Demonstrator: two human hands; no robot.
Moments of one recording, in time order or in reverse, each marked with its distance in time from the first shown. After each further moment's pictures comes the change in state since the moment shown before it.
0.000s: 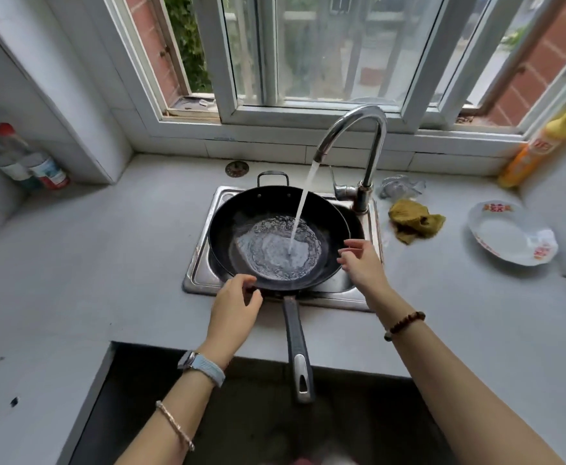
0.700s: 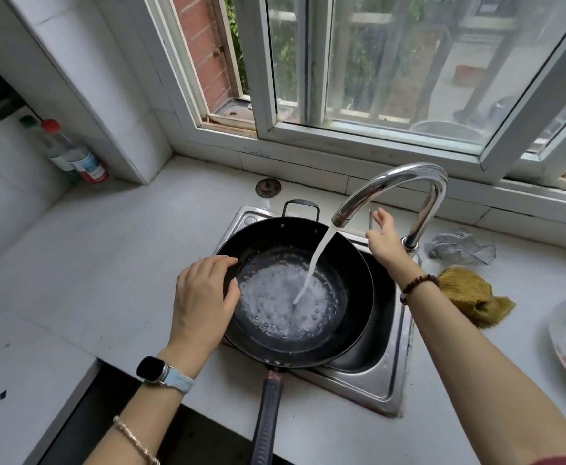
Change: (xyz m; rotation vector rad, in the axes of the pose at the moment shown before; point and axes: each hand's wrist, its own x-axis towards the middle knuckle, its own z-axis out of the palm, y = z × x) left_hand 0.097 0.052 -0.023 0.557 0.380 0.107; right_hand 0.217 -0.072 0.011 -0.212 -0.313 -0.137
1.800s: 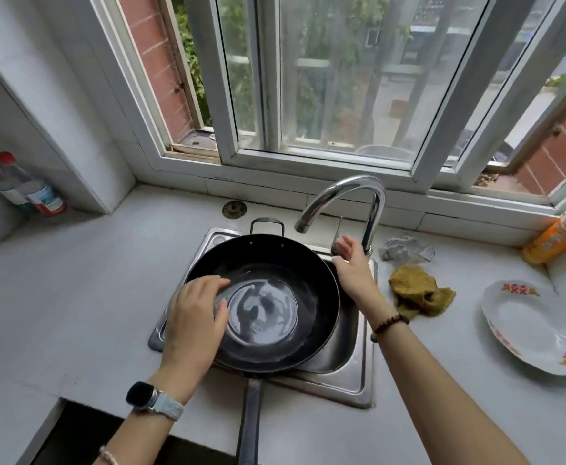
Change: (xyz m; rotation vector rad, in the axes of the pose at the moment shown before) left_hand -0.018 0.021 -0.006 -0.163 0.012 0.077; right_hand -0.084 -0.008 0.000 0.145 0.120 -0.045
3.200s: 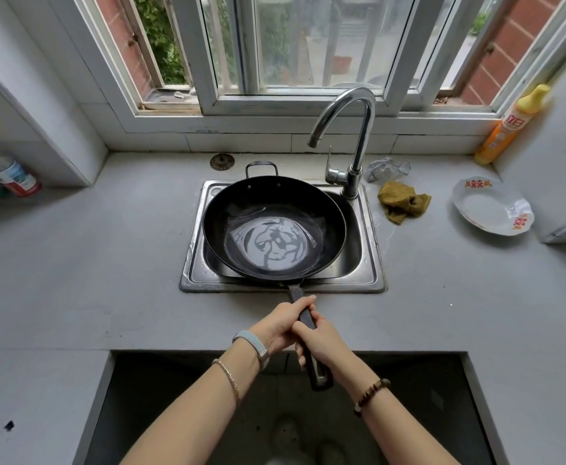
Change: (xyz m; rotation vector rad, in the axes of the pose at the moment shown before) left_hand -0.113 -0.010 0.058 -1.216 -1.093 -0.953; right_hand -0.261 0.065 0.144 0.179 -0.123 0.528
